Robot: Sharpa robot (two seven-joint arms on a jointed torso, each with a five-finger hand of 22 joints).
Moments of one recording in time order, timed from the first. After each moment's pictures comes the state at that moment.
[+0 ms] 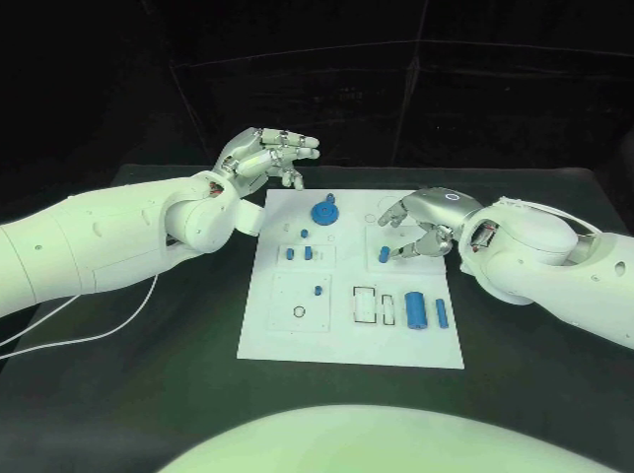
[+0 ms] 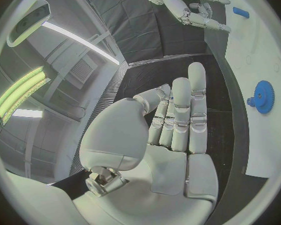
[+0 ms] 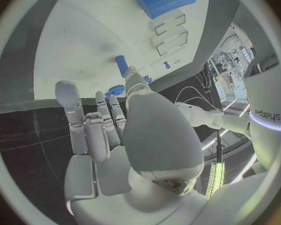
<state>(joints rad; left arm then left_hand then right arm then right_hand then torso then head) 1.21 -0.77 -0.09 1.34 -0.06 -0.11 0.51 1.25 0.02 0.51 -0.17 0.12 0.98 0.19 0.17 0.07 1.05 0.12 0.24 0.07 1.25 0.02 1.05 0.38 0.17 1.26 0.11 0.62 0.53 1.16 -0.81 -0.03 1.61 -1.66 -0.17 -0.21 1.52 -0.12 -0.02 0.22 0.17 0.81 0.13 0.06 0.07 0.89 0.17 0.15 0.07 1.47 0.11 1.57 1.31 0.15 1.20 0.20 1.16 0.67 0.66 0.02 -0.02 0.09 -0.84</state>
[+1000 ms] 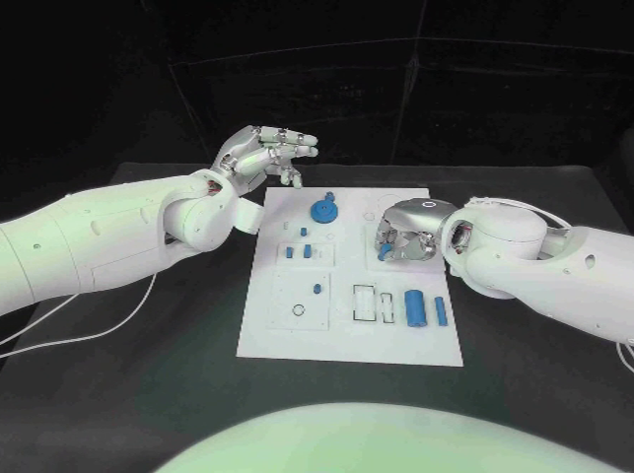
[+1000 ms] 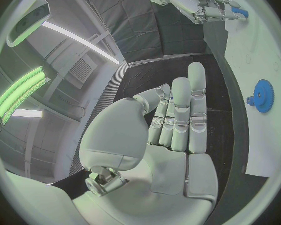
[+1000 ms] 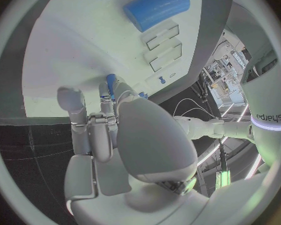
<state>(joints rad) 1.21 -0.77 -0.09 1.33 -0.06 -0.11 0.51 1.25 0.02 0.51 -0.17 0.12 0.98 0.19 0.17 0.07 1.05 0.12 0.24 0.07 1.25 0.02 1.05 0.38 0.17 1.26 0.11 0.62 0.53 1.16 -0.74 -0.04 1.57 -1.68 -0.02 -0.20 1.65 -0.02 0.15 0.18 0.11 1.05 0.16 0.11 0.07 1.15 0.10 0.16 0.06 1.47 0.04 1.57 1.31 0.15 1.27 0.14 1.19 0.72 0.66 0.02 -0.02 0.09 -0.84</state>
